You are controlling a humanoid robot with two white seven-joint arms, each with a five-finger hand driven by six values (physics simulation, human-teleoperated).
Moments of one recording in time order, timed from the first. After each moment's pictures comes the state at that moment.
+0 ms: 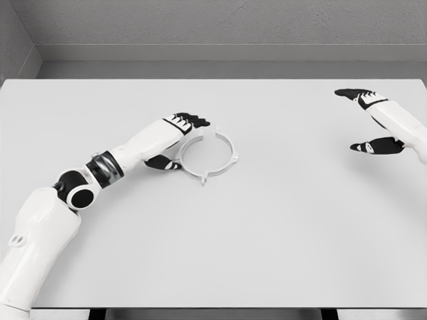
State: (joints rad) left arm -0.42 0.29 -0.37 -1.22 -0.70 -0.61 -0.20; right arm -0.25 -0.63 0.05 -1.36 0.29 -0.61 0.35
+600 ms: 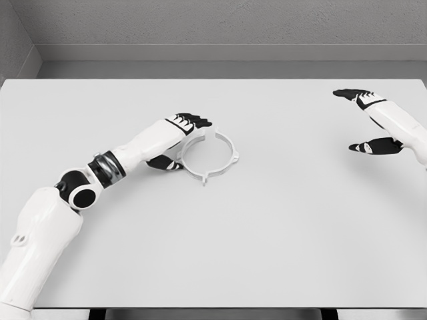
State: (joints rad) left arm -0.42 0.28 -0.38 -1.22 -0.70 -0.61 -0.20; right arm -0.25 -0.63 0.06 -1.36 0.29 -0.61 0.35
